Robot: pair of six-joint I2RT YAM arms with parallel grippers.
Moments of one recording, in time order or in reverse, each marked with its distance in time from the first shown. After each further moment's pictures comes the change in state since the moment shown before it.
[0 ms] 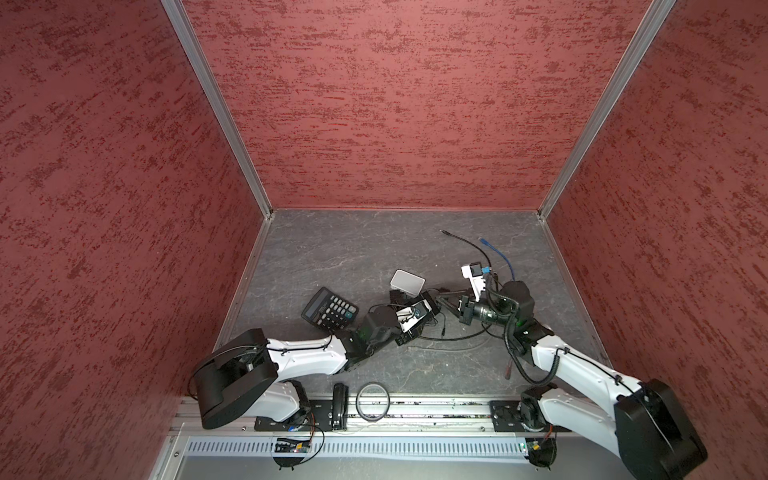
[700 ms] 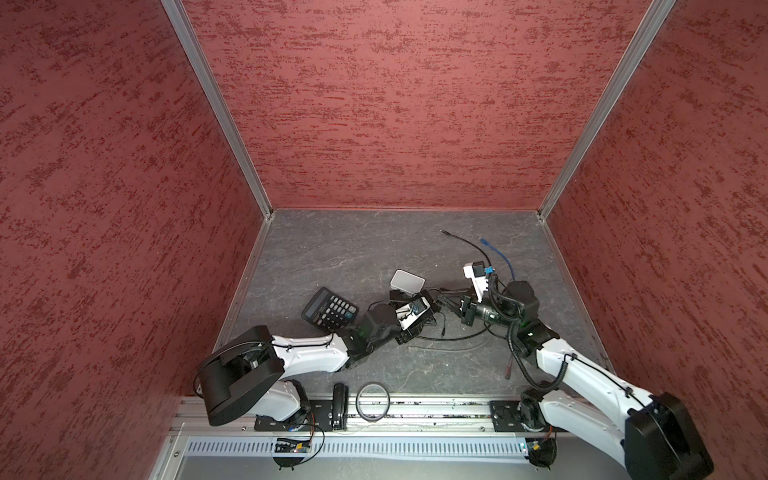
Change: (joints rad) left arm 0.028 0.024 0.000 0.026 0.042 -0.053; right arm 0.019 -0.048 0.021 -0.065 0.003 -0.082
